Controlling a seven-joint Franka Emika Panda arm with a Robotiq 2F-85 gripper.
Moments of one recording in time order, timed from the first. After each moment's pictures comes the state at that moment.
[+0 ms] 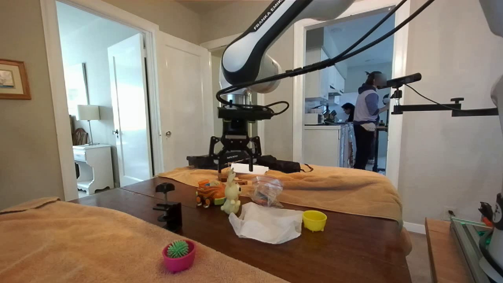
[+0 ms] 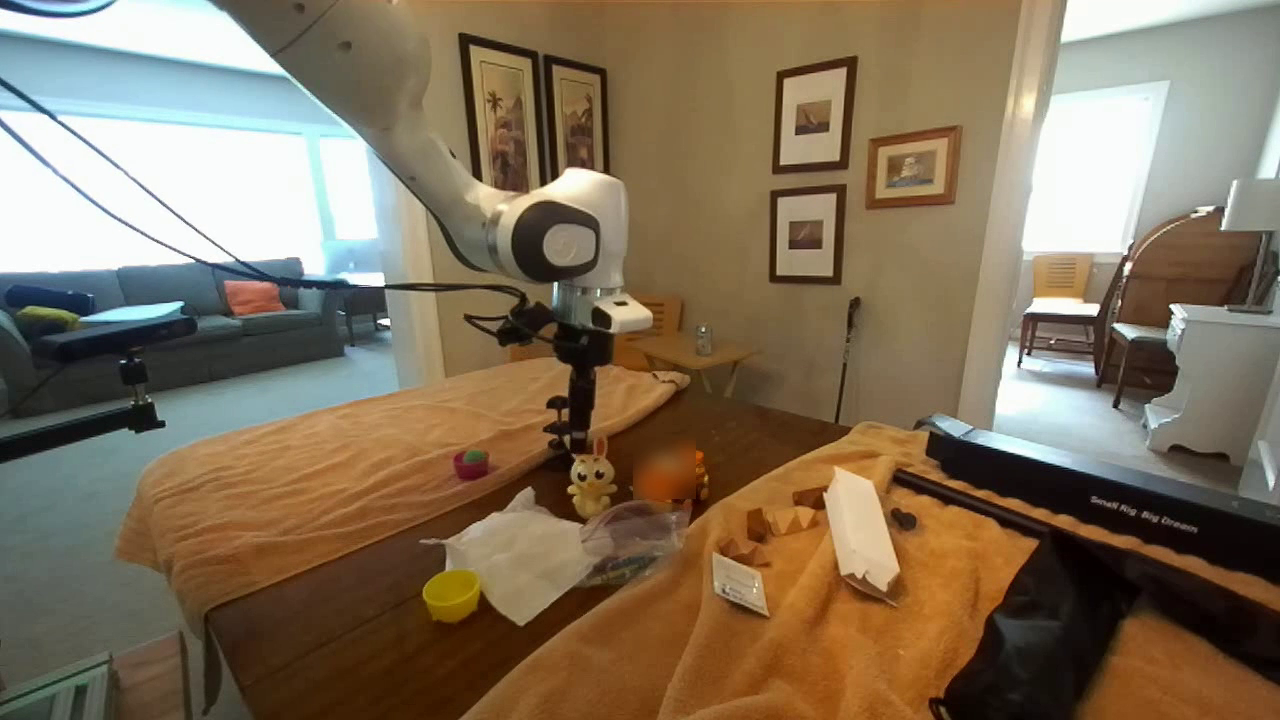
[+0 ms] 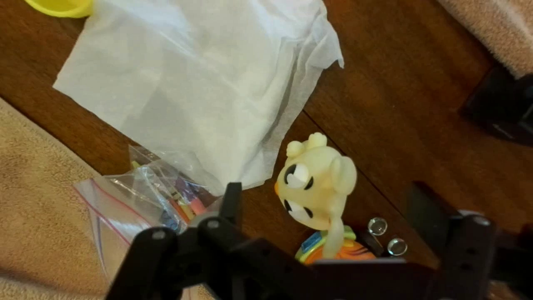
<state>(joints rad) 0.15 0.32 0.00 -1.99 0.09 2.27 0.75</state>
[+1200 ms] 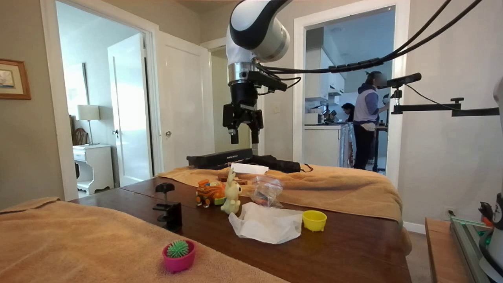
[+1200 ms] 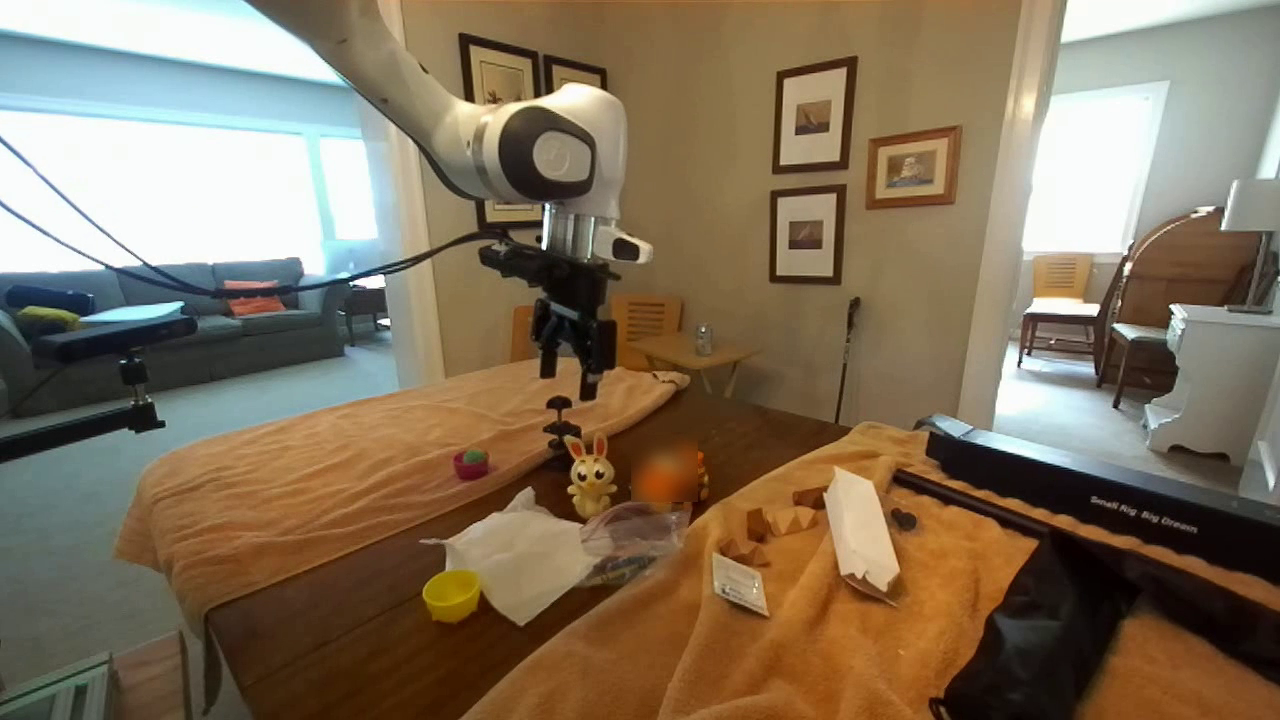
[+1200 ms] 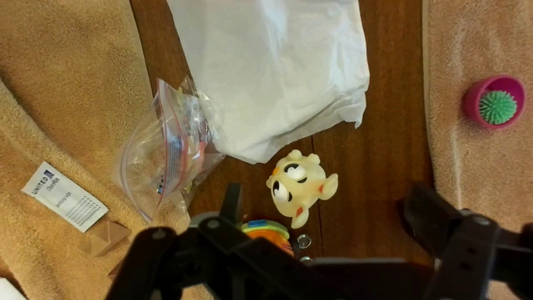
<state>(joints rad) 0.11 0.16 0.02 -1.98 0.08 2.06 0.10</state>
